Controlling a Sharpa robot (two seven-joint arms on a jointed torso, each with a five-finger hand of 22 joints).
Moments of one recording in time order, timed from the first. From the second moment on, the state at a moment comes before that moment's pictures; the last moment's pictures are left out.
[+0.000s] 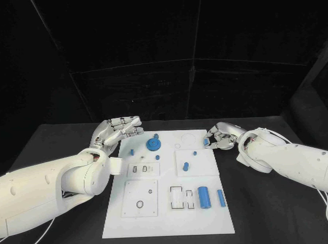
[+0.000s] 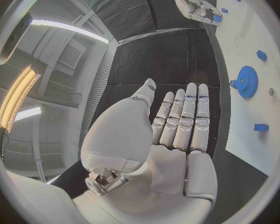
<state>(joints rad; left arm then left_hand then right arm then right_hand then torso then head) 1.21 -0.84 -0.10 1.57 0.10 -0.48 0.61 1.35 0.02 0.06 0.10 0.06 0.92 0.23 0.08 0.07 0.98 0.19 0.08 0.06 1.00 0.15 0.19 0.08 0.18 0.86 0.27 0.23 0.08 1.22 -0.79 -0.06 1.22 -1.23 -0.28 0.04 1.43 0.00 0.08 0.04 0.15 0.99 0.15 0.09 0.07 1.41 0.07 1.31 1.31 1.47 0.00 1.47 1.31 0.07 1.40 0.11 1.48 1.31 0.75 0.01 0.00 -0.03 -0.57</state>
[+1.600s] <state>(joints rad) 1.21 -0.84 -0.10 1.56 0.11 -0.46 0.59 1.34 0.03 0.05 0.10 0.06 0.97 0.22 0.09 0.07 1.05 0.17 0.09 0.06 1.08 0.13 0.19 0.08 0.18 0.93 0.25 0.22 0.07 1.22 -0.78 -0.06 1.48 -1.21 -0.42 -0.13 1.41 0.04 0.19 -0.01 0.13 1.08 0.13 0.14 0.08 1.43 0.04 1.34 1.31 1.46 -0.04 1.48 1.31 0.07 1.42 0.07 1.48 1.31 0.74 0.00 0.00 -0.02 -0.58</state>
